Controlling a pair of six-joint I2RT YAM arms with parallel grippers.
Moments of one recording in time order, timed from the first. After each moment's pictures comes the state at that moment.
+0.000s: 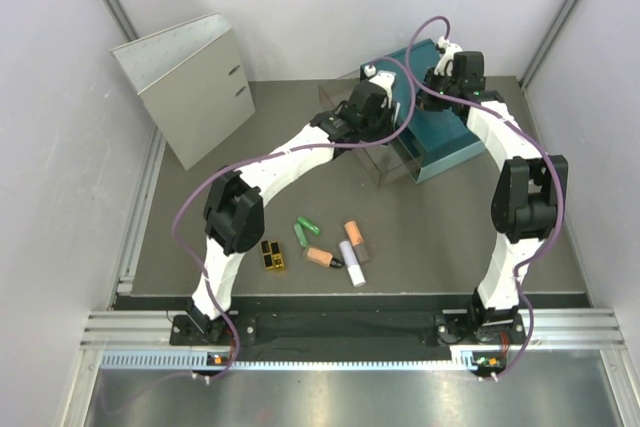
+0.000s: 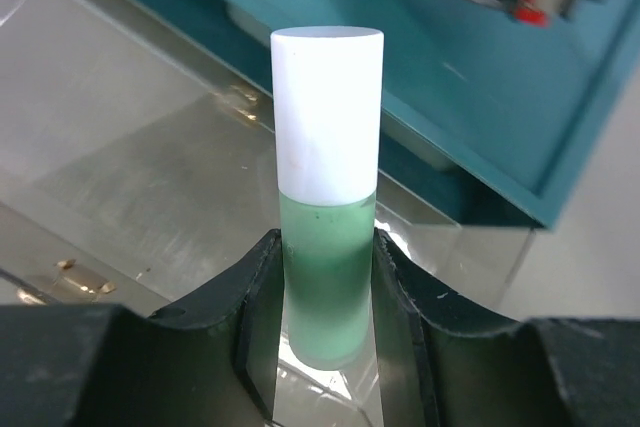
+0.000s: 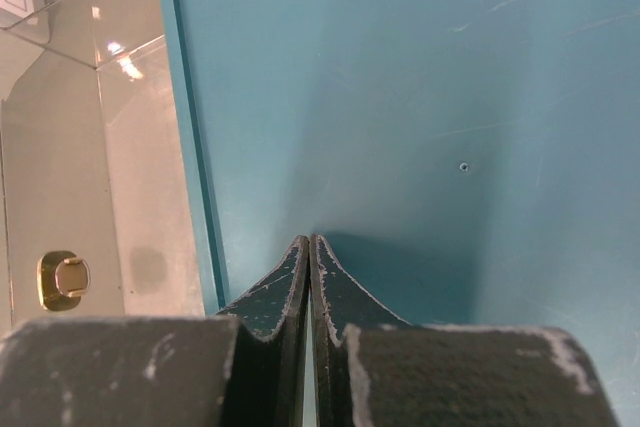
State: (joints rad) left arm -0.77 2.11 1.95 -0.38 -0.06 -0.32; right arm 0.11 1.93 1.64 -0.28 -0.34 0.20
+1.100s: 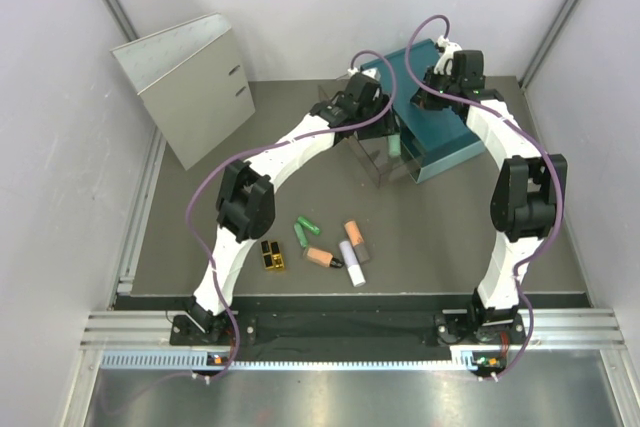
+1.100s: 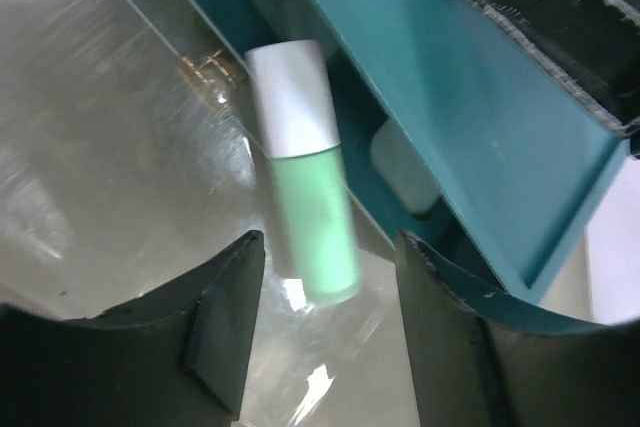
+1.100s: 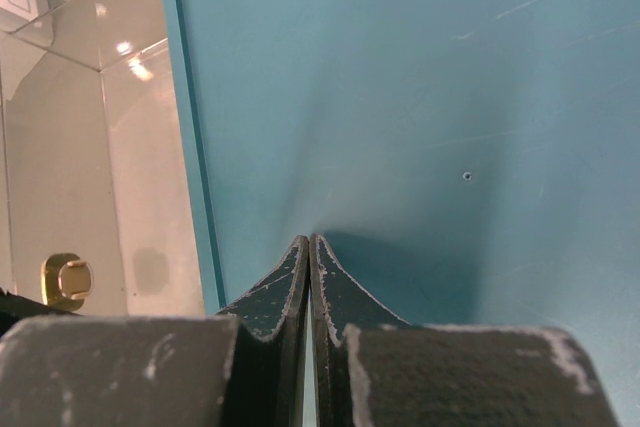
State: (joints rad) left arm -0.68 2.28 2.14 -0.50 0.07 -0.69; right arm 0.11 1.94 1.66 -0.29 -0.34 0.19
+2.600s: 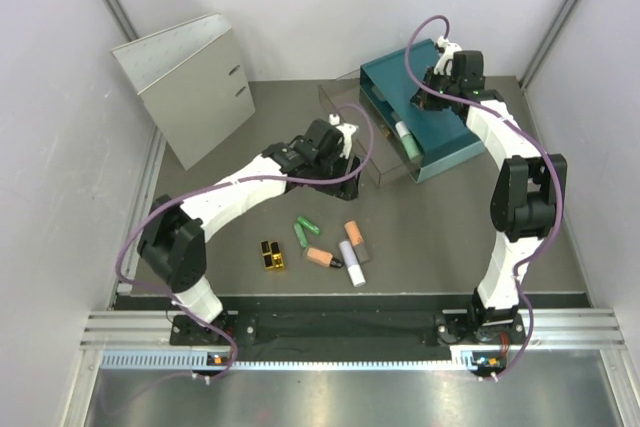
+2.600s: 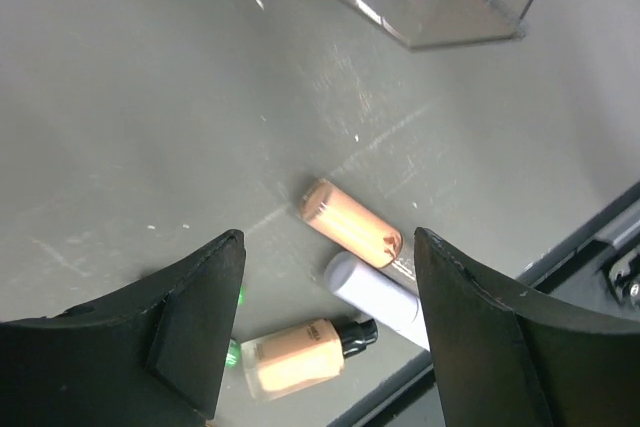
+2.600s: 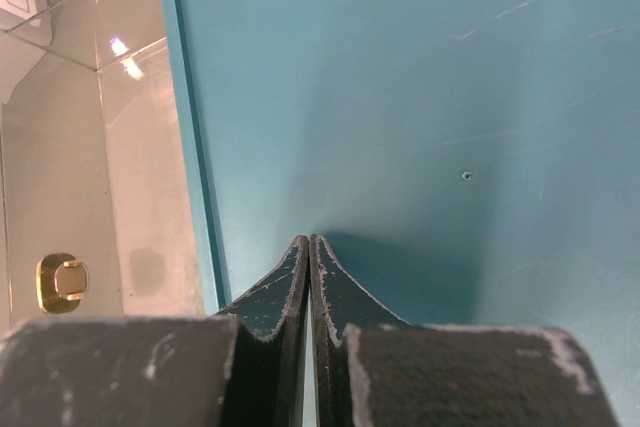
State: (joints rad) left arm -0.73 1.66 1.37 -0.56 0.12 -0.32; right arm 0.11 1.94 1.65 -0.29 -0.34 0.20
